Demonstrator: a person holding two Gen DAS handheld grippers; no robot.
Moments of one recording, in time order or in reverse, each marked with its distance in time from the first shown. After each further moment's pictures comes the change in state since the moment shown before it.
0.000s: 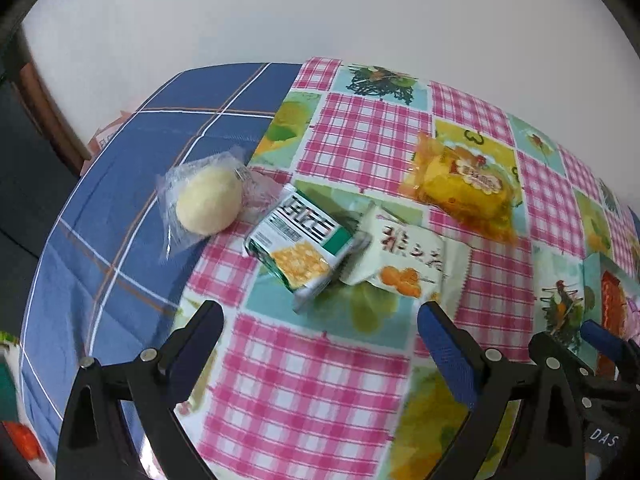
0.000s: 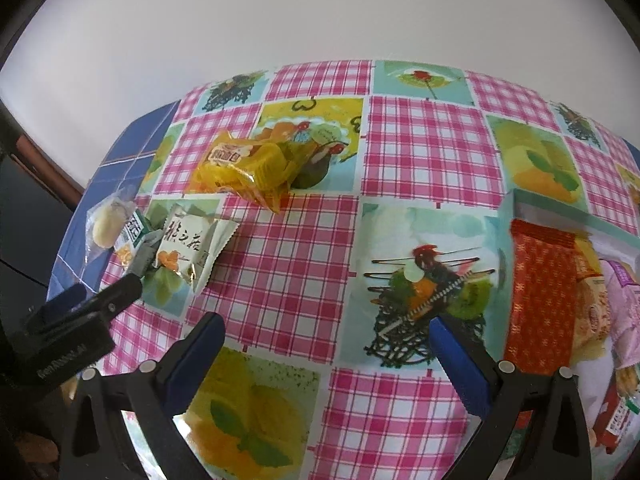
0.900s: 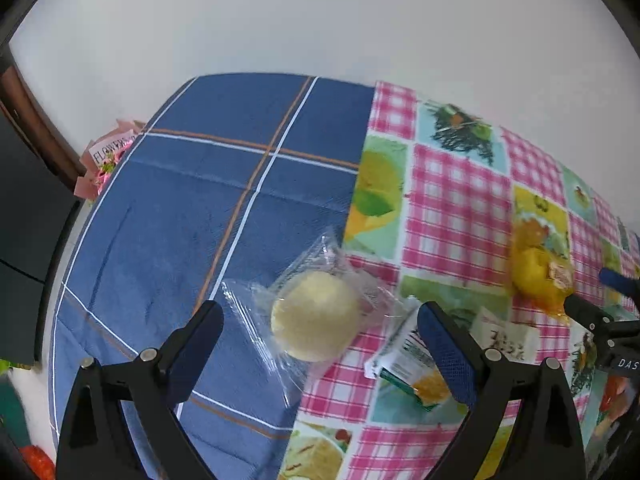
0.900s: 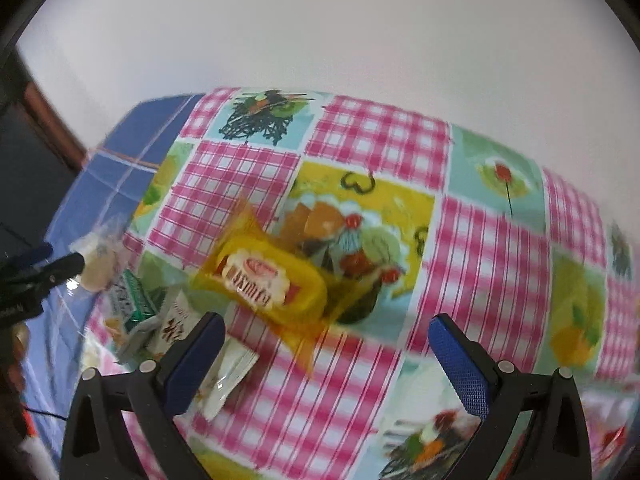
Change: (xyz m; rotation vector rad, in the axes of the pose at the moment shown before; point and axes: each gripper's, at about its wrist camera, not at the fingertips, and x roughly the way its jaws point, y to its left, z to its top) left arm 0.036 0.091 0.087 -0.008 0.066 -0.033; right arm 0.043 0.054 0.108 -0.262 0.037 -0.059
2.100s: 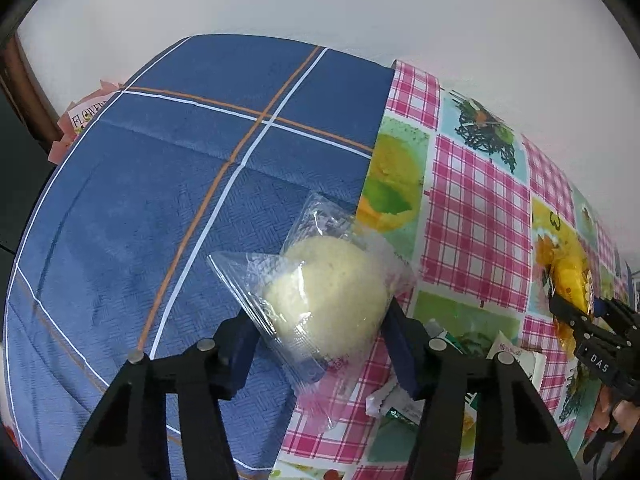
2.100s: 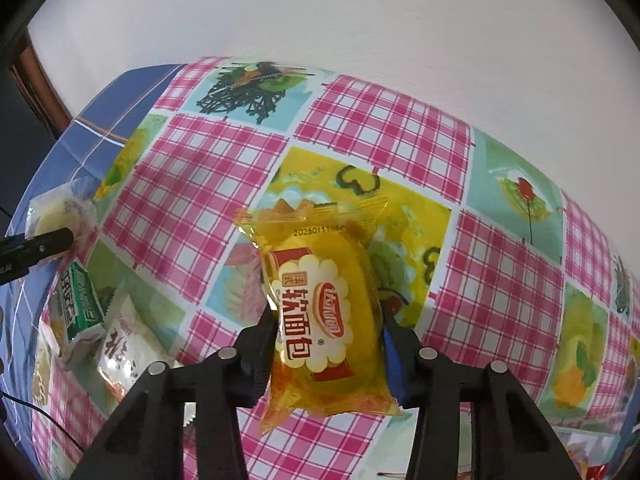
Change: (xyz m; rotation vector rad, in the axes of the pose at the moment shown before) left arm 0.049 0.007 0.006 -0.091 0.032 -0.099; right arm 0.051 -0.008 0.015 -0.030 0.020 -0.046
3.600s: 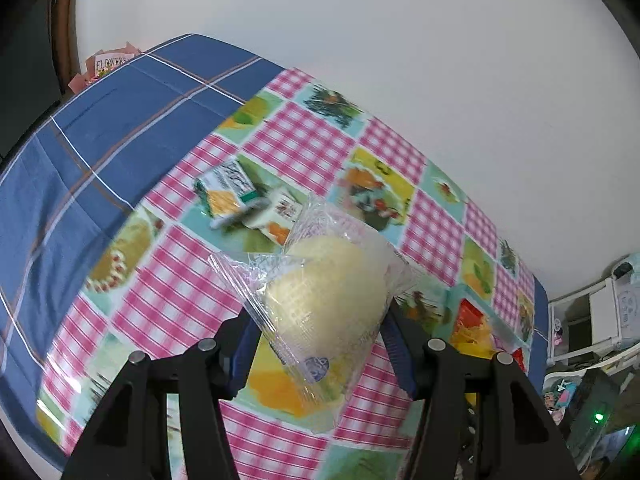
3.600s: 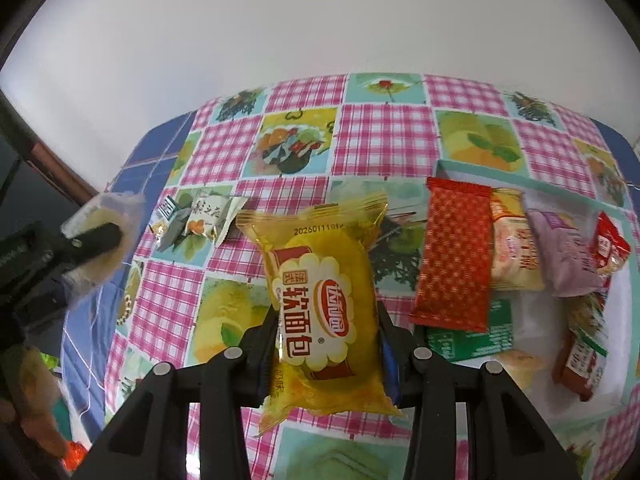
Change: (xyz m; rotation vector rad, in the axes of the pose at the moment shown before) left arm -0.143 -0.129 -0.168 -0.211 -0.094 -0.190; right arm -0.171 -0.048 -0.195 0.320 -0.087 0.132
